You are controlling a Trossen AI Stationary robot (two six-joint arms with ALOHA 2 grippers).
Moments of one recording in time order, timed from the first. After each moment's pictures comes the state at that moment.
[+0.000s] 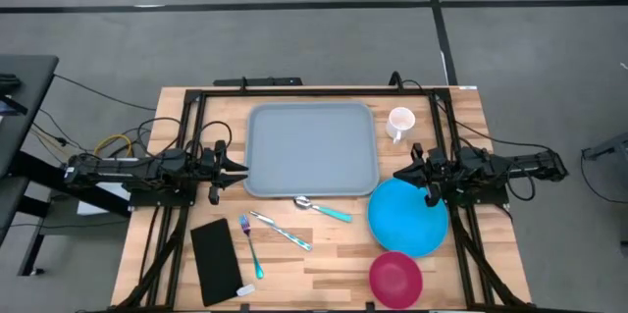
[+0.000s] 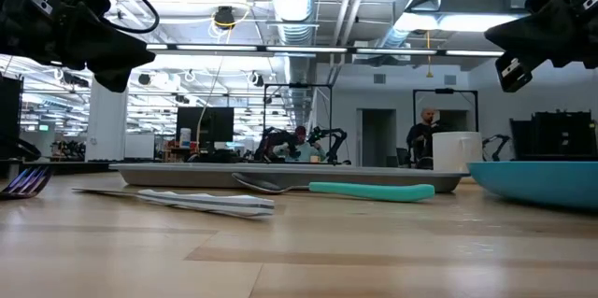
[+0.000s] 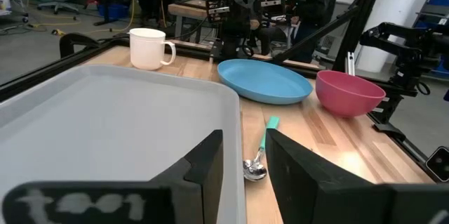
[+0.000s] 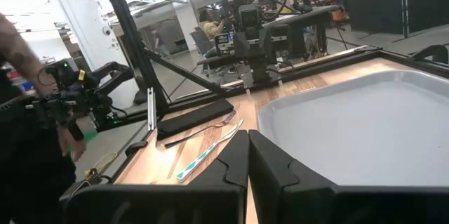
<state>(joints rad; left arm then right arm) -0.01 0.09 0.02 0.00 -0.03 -0.18 0.11 0.01 0.01 0.01 0.00 0.26</state>
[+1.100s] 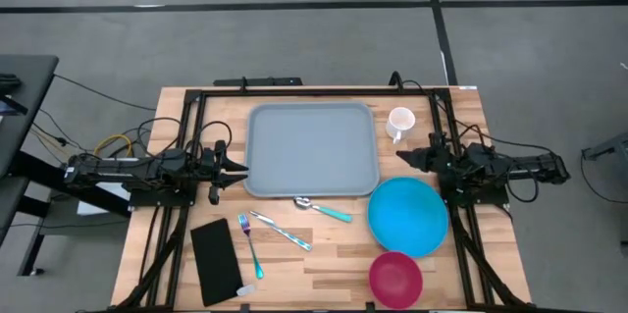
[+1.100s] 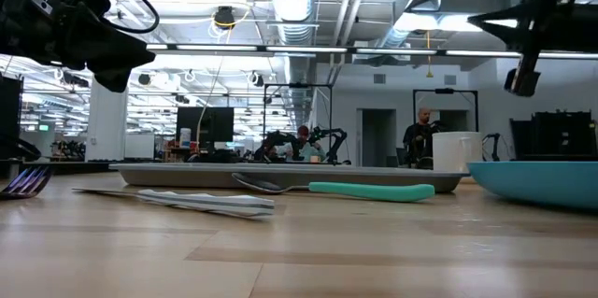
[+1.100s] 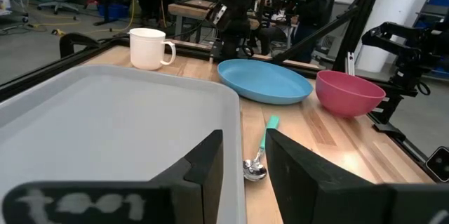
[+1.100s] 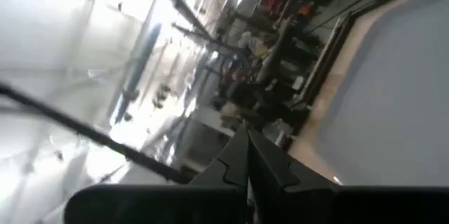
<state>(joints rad) -0.01 0.09 0.02 0.00 -0.03 -0.18 0.07 0.02 0.01 0.19 0.22 1.13</state>
